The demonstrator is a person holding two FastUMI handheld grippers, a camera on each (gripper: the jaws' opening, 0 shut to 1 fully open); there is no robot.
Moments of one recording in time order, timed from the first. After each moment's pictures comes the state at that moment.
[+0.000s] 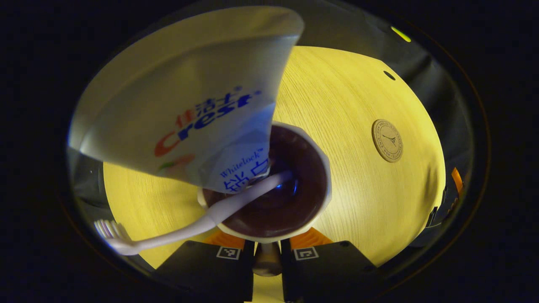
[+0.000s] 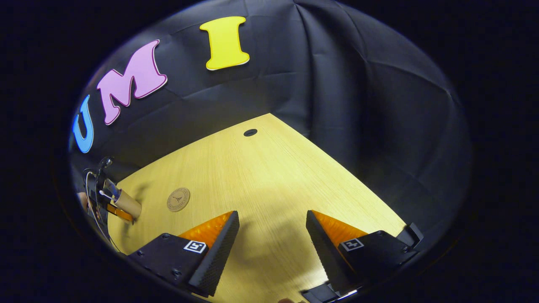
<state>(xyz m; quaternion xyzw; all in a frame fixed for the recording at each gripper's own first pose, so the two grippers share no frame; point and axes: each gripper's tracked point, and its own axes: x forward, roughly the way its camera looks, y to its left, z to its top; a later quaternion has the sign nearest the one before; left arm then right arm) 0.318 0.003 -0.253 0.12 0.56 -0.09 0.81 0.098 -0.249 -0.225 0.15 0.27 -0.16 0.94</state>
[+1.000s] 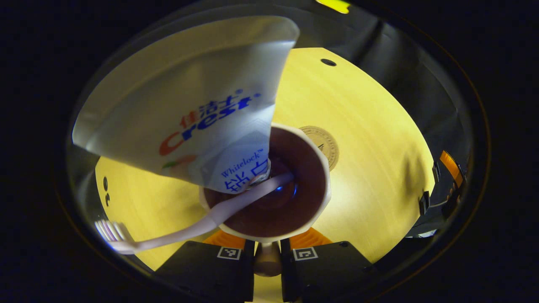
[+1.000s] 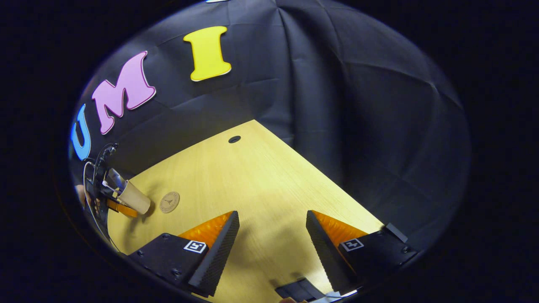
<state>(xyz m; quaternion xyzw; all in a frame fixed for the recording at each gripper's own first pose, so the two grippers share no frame) 0.310 -0.149 -0.232 0.21 0.53 -0.22 0.79 0.047 -0.303 -0.221 0.17 0.26 -0.20 0.93</state>
